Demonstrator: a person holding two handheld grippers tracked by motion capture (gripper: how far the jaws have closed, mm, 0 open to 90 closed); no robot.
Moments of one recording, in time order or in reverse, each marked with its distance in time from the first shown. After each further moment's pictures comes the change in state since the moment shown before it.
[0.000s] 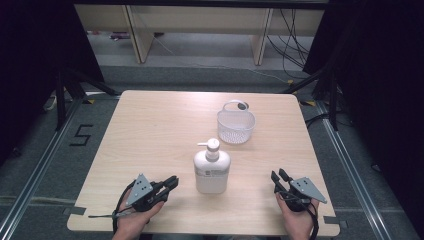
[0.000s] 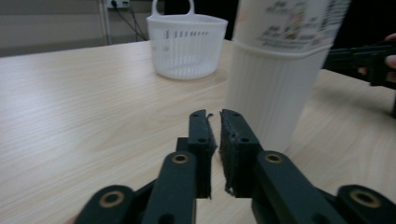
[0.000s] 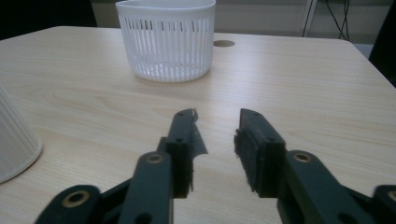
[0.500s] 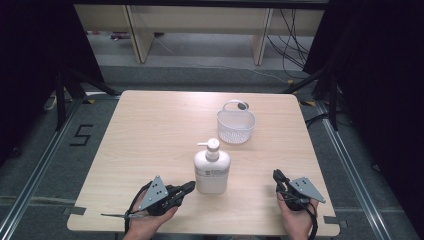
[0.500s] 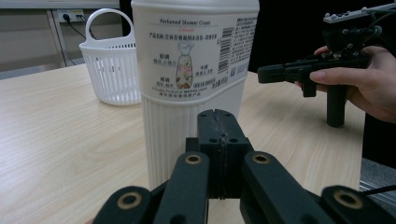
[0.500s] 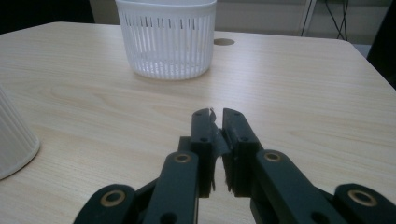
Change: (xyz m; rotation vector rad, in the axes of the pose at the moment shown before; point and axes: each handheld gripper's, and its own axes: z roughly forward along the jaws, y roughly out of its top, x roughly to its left) left arm -0.031 0.020 0.018 -0.028 -0.126 0.053; right arm 0.004 -0.001 0.001 0.004 -0.007 0.028
